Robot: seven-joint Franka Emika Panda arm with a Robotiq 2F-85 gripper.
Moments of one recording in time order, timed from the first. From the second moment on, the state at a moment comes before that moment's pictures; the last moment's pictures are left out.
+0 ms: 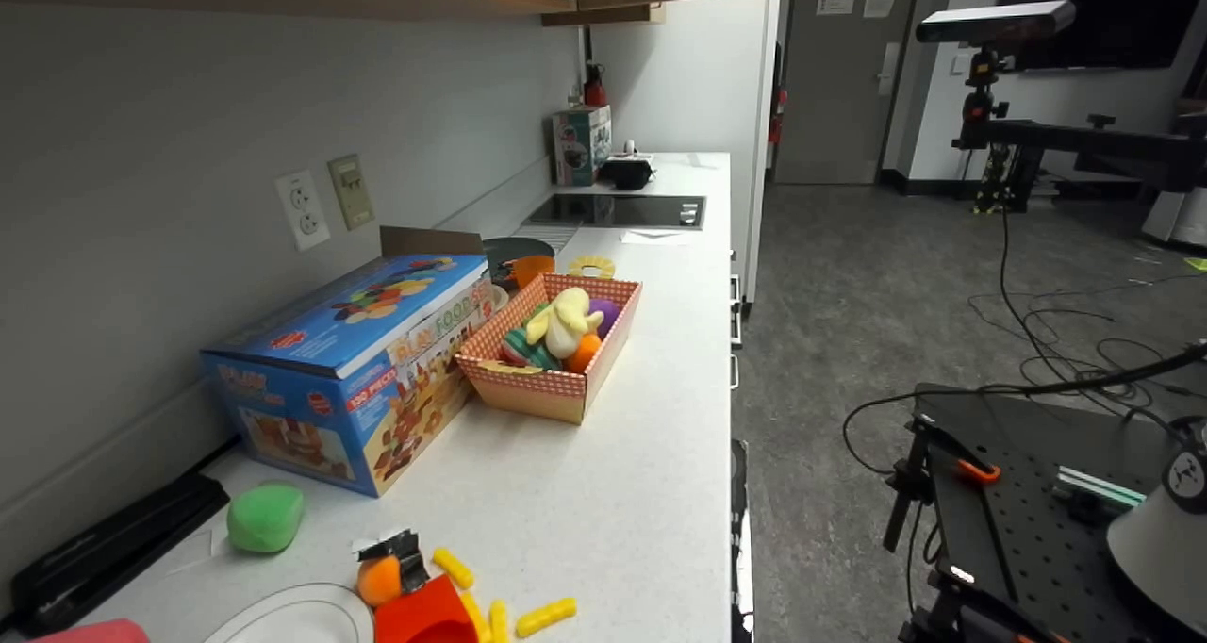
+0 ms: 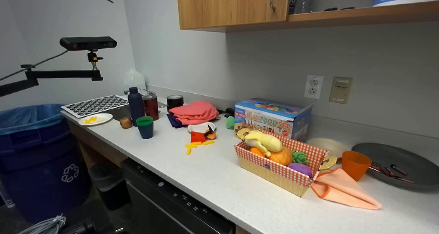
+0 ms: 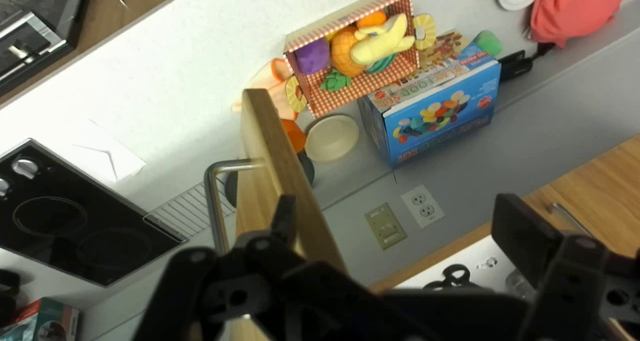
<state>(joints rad) -0.24 -0.36 -0.45 -1.58 0.30 1.55 -0.32</state>
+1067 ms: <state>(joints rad) -0.24 -0.35 -0.45 -1.56 0.20 1.82 -0.42</state>
